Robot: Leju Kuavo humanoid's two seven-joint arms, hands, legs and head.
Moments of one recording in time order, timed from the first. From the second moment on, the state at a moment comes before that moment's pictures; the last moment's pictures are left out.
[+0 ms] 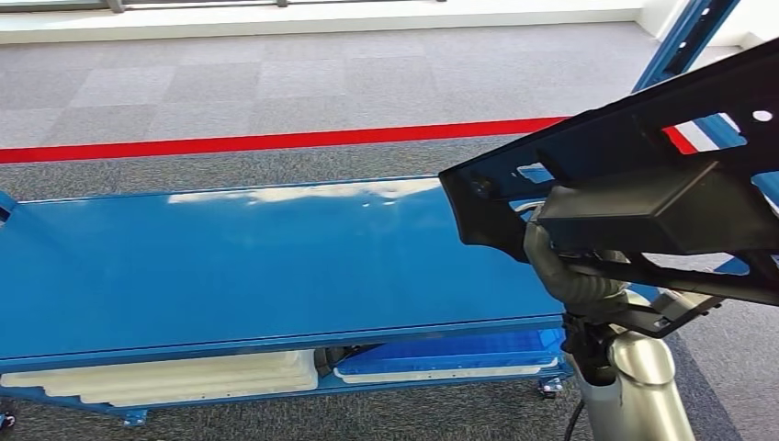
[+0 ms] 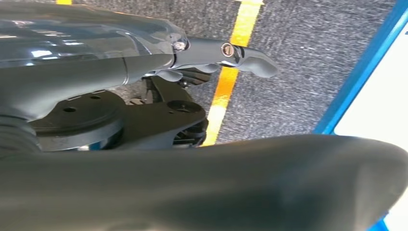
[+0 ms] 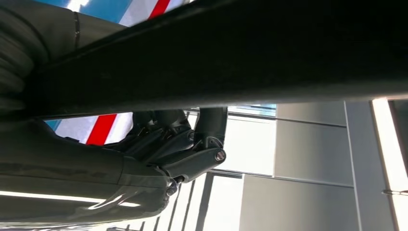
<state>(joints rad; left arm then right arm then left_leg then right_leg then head) -0.06 -0.16 0.72 -0.22 -0.39 -0.19 -0.35 -0.12 -0.02 0.05 -1.88 -0.03 0.28 -0.34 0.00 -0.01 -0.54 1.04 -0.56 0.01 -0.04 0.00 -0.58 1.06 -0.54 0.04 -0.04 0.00</state>
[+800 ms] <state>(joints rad) -0.06 -0.15 0.78 -0.22 -0.34 -0.25 -0.40 -0.05 -0.02 0.13 -1.90 -0.14 0.34 -0.36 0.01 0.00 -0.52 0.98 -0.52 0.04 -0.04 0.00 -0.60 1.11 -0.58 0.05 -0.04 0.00</state>
